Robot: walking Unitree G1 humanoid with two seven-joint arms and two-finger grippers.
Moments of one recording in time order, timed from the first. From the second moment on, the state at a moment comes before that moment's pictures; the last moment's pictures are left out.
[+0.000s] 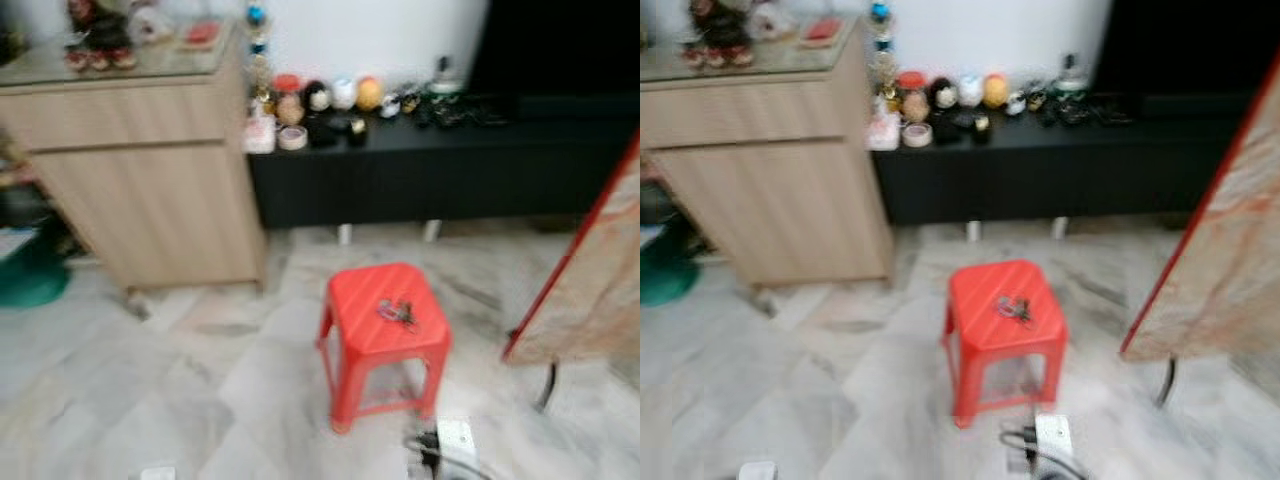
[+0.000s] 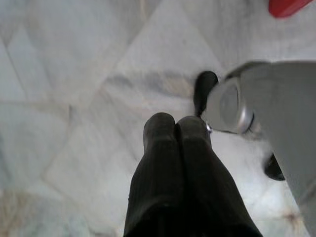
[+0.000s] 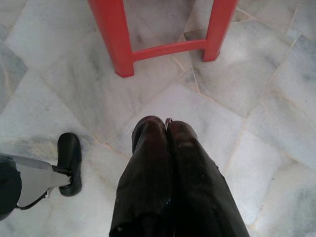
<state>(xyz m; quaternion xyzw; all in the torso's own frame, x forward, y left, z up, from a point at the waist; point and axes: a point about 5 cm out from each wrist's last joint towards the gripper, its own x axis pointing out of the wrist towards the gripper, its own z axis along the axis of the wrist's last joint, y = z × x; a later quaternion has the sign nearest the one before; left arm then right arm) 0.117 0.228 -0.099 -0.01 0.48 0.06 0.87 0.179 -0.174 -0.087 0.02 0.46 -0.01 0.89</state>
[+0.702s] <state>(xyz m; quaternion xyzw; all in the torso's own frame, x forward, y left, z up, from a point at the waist) 0.136 0.229 -0.092 0.00 0.45 0.07 0.89 0.179 -0.169 -0.088 0.02 0.47 0.00 0.88</state>
